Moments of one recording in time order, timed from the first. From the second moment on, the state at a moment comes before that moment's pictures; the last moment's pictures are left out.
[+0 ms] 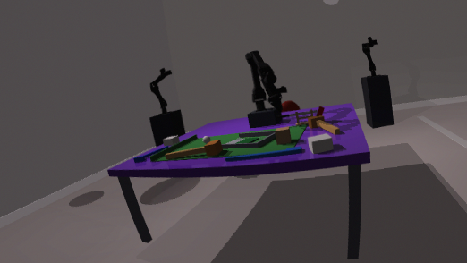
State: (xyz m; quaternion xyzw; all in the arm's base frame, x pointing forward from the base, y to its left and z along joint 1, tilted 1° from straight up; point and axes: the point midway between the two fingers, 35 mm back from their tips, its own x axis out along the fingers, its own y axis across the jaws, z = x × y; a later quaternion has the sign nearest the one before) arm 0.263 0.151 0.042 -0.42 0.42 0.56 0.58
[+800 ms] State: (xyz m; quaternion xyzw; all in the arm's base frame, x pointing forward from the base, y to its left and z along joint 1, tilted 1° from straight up) arm 0.263 0.152 -0.003 -0.42 0.42 0.56 0.57
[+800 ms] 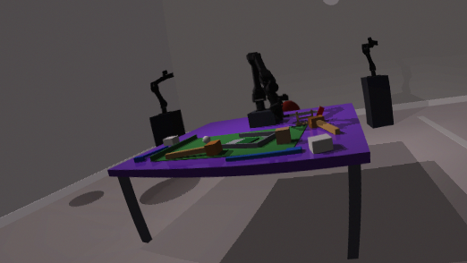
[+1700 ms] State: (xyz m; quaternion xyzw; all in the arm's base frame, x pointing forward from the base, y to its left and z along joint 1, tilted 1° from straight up) arm 0.262 0.151 -0.020 -0.42 0.42 0.56 0.57
